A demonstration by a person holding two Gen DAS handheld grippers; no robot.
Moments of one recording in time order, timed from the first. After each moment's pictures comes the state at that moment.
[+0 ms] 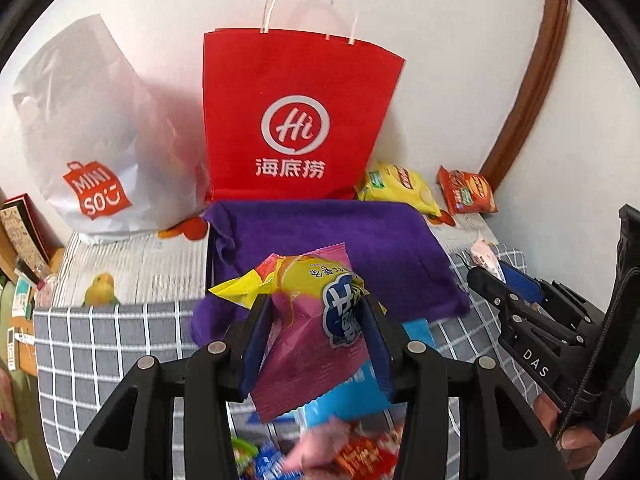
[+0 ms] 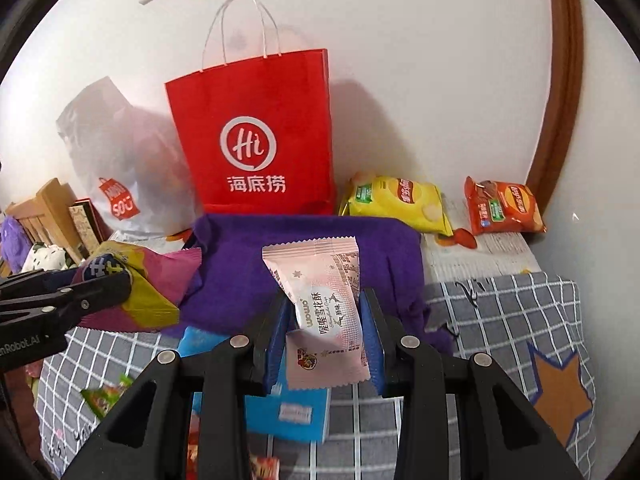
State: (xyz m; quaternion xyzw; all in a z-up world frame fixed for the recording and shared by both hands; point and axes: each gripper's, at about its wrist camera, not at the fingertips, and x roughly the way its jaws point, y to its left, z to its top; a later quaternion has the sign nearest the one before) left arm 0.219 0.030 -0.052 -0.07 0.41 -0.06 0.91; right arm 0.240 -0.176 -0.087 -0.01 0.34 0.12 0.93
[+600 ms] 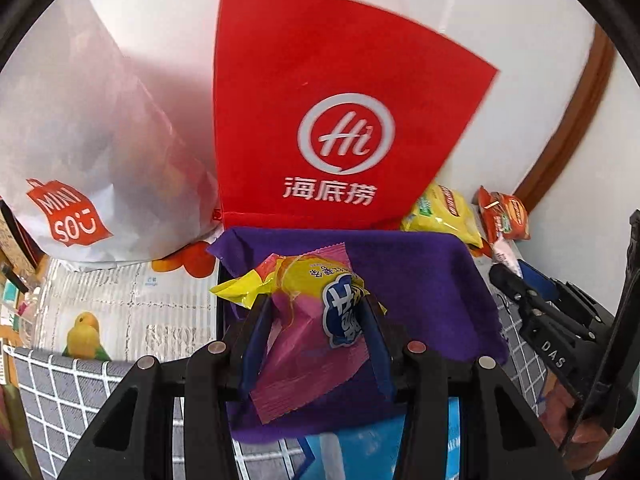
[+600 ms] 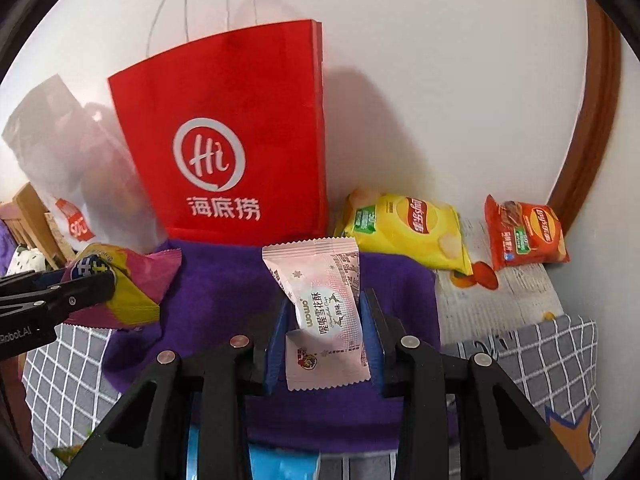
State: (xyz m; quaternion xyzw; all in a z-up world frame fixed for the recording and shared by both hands) left arm 0.312 0.066 -0.085 -0.09 0.43 -0.05 0.90; right arm 0.344 -0.155 -0.101 -0.03 0.35 0.11 0.93
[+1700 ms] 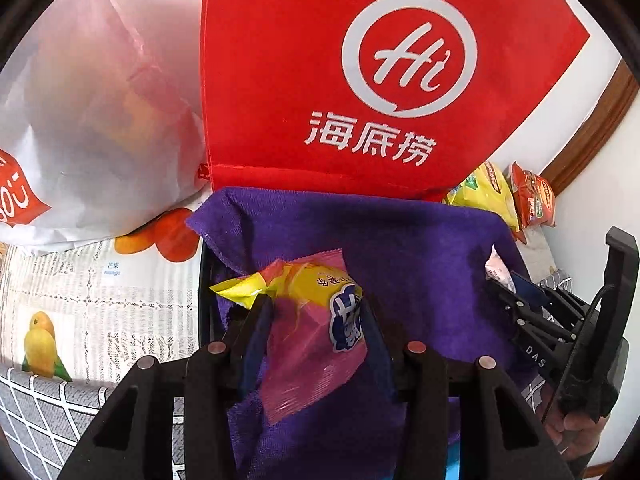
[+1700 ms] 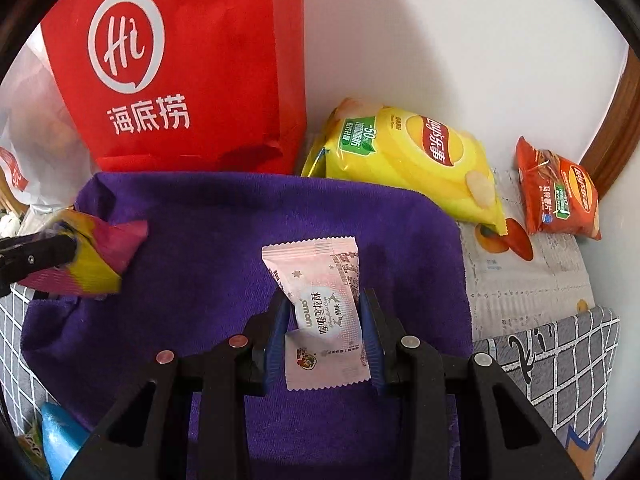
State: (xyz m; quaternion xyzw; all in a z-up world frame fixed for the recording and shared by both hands) left arm 0.363 0.069 -0.154 -0.10 0.48 -0.06 0.87; right arm 0.409 -0.156 -0.192 -0.07 0.44 0.10 0.89
